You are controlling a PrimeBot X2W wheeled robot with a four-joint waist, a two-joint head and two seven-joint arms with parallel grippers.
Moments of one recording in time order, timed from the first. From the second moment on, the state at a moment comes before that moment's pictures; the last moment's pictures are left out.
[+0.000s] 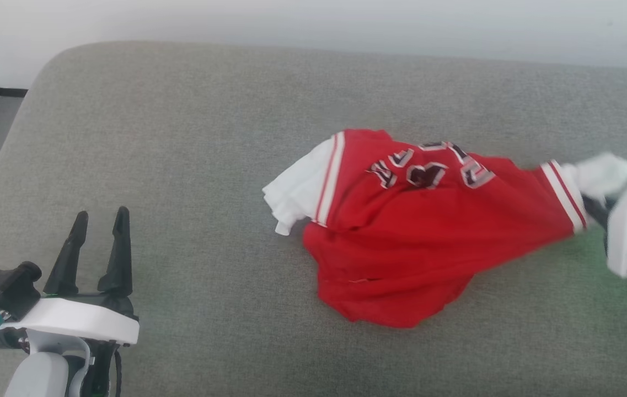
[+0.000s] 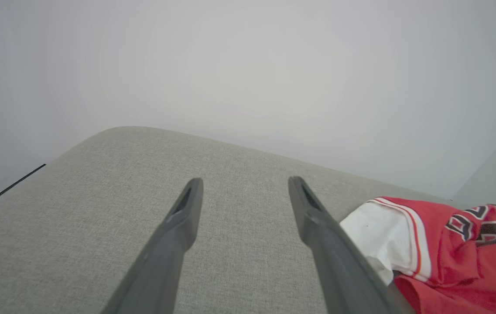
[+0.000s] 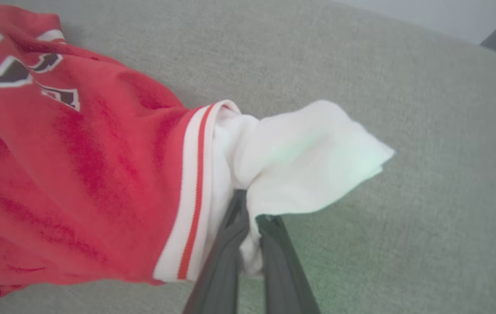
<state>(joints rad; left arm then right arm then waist) -0.16 0.28 0.01 0.22 -0.57 -0.13 -0.26 -0.61 -0.69 0.53 0.50 0.84 0.13 0.38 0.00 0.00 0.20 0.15</state>
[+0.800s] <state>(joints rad) -0.22 0.37 -0.06 0.20 -0.64 -0.13 -0.15 -0.56 -0.56 0.43 0.64 0.77 0.13 0.42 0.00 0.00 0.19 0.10</state>
